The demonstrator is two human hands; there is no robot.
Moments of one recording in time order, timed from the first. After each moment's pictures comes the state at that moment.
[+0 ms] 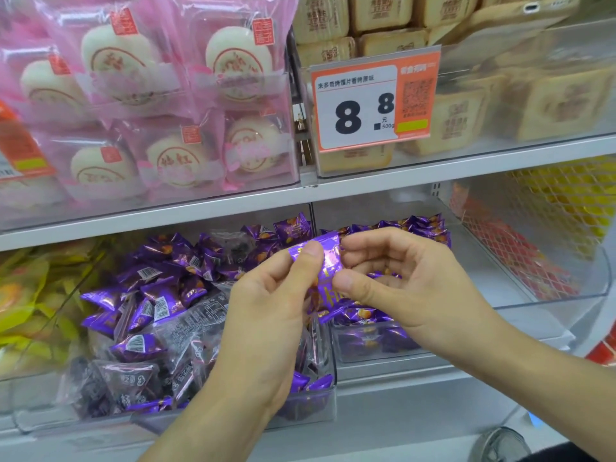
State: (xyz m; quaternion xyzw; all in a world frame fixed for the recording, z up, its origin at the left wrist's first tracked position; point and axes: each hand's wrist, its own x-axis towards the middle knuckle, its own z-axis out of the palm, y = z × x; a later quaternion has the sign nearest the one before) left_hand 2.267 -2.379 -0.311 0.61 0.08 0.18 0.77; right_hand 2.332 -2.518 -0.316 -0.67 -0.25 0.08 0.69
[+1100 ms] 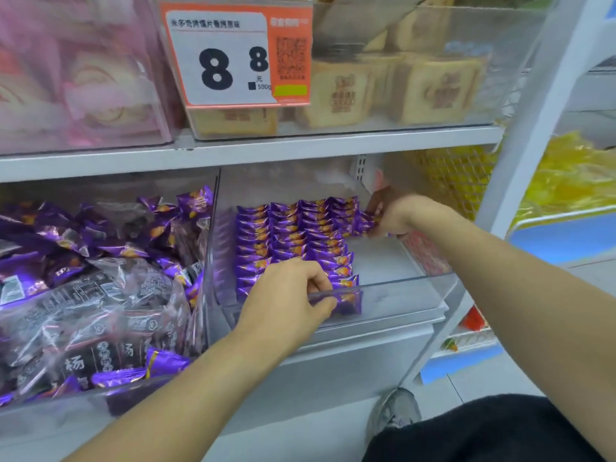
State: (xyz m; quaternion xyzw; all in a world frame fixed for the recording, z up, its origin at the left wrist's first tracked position) left_hand 2.336 -2.455 -0.381 0.94 -0.02 0.09 0.31; right_hand 2.524 -2.622 -0.340 -0.98 -0.15 0.14 0.06
